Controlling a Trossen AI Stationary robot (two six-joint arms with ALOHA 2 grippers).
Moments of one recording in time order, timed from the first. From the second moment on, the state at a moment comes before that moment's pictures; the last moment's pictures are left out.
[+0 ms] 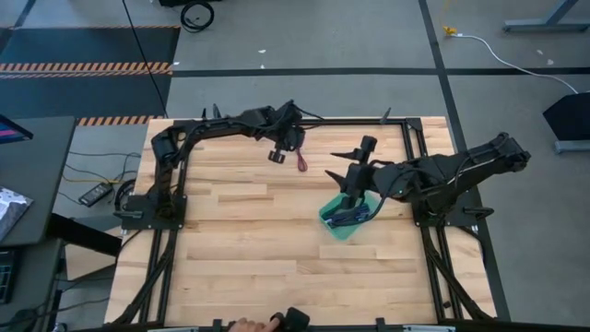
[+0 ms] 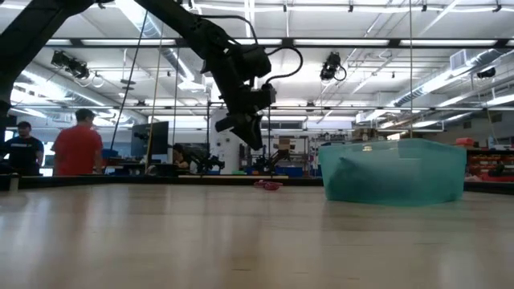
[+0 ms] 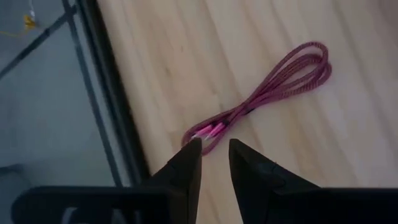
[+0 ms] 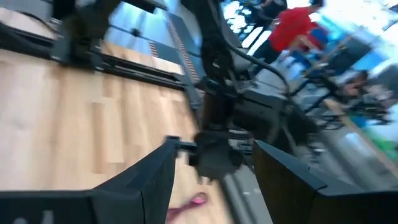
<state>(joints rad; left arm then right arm) 0.47 2.01 1.56 -0.56 -0.06 0.93 0.31 1.24 1.24 -0.42 0.81 -0.23</state>
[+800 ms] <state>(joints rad) 0.72 1.75 1.40 -0.64 0.48 0.47 -0.13 1.30 0.86 -0.09 0.38 0.06</state>
